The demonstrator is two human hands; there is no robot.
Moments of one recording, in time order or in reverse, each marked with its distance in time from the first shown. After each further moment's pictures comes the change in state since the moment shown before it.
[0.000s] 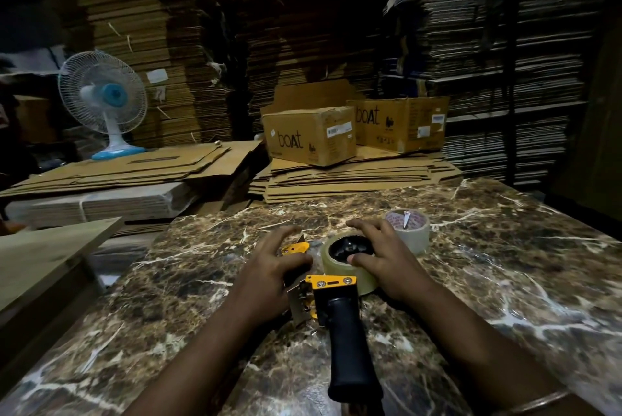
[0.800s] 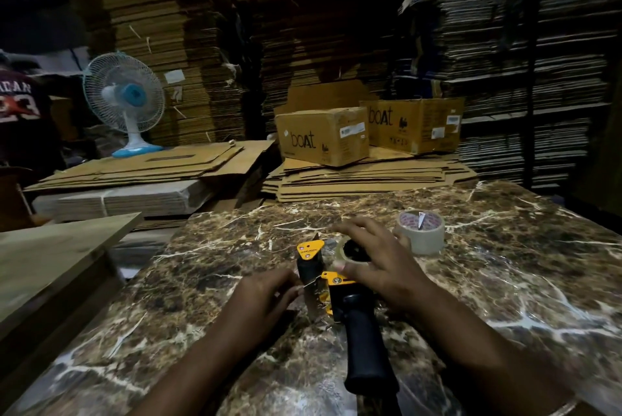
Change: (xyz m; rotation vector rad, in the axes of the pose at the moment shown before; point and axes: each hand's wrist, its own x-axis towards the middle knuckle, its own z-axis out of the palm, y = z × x) left_hand -0.047 0.001 -0.023 -0.150 -0.022 -0.090; right_hand -0.015 -0.034 0.008 -0.149 -0.056 -0.217
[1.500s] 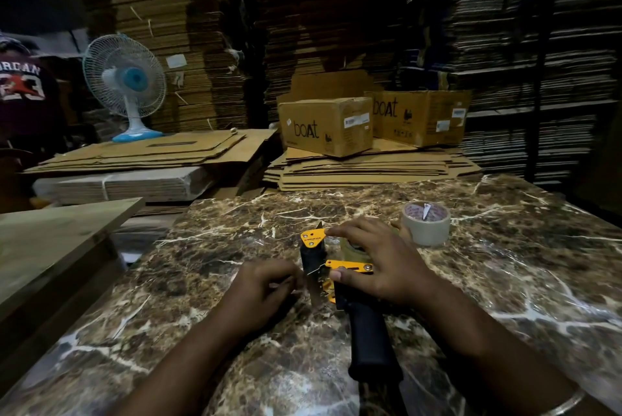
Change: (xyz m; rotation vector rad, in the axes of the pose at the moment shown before) left_hand -0.004 -0.004 -0.007 -0.139 -0.037 -0.056; right_hand -0.002 -0.006 0.005 -0.201 -0.081 -0.072
